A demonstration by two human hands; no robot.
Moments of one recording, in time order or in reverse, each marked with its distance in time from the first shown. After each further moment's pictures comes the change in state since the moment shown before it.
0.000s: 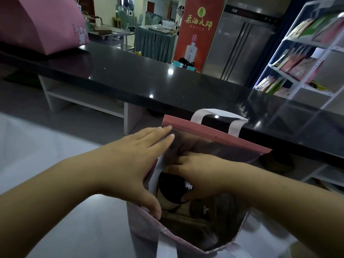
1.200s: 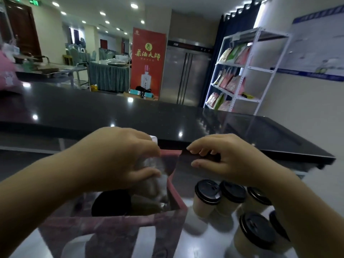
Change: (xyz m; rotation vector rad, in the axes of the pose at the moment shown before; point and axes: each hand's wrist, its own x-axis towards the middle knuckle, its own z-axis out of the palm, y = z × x) left_hand 0.057 0.108 -0.072 0.117 0.374 0.316; right_hand -0.206 0.036 -0.042 0.290 0.588 0.446
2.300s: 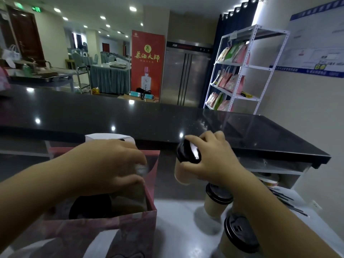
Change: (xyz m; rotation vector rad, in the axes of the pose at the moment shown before) left_hand 0.031 0.011 0.034 0.039 -0.122 -0.102; right_hand -0.010 0.067 0.037 -0.237 0.079 0.365
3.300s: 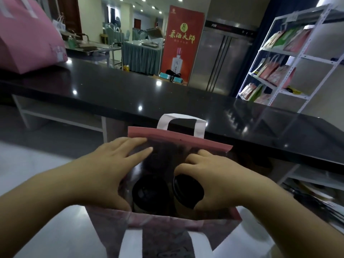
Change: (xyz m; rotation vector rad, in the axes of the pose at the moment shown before) left_hand -0.107 -0.098 0.051 -0.062 -0.238 -0.268; right_hand 0.029 -0.139 0.033 -0.098 -0.466 -0.597
